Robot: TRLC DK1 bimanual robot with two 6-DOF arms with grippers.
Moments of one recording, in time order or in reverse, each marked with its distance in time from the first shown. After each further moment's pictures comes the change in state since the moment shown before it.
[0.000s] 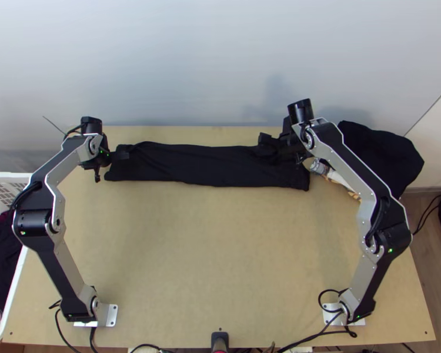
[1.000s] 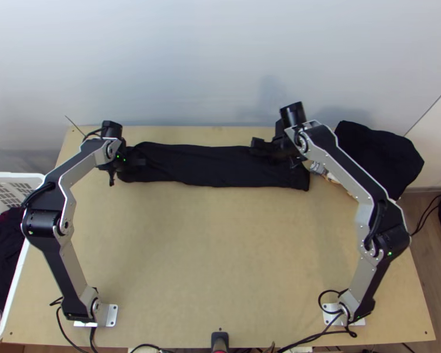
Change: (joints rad) left arm -0.121 0.009 -0.044 -0.022 0.041 -0.011; right arm 0.050 -0.013 -0.014 -0.006 -0.014 -0.001
